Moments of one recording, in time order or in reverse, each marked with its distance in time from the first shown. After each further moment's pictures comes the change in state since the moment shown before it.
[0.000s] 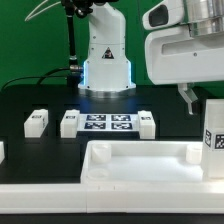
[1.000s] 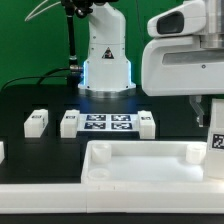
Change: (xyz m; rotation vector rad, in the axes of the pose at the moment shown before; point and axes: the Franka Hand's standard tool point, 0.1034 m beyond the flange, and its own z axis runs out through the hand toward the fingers) arm 0.006 0.003 0.014 -0.107 -0.037 -0.316
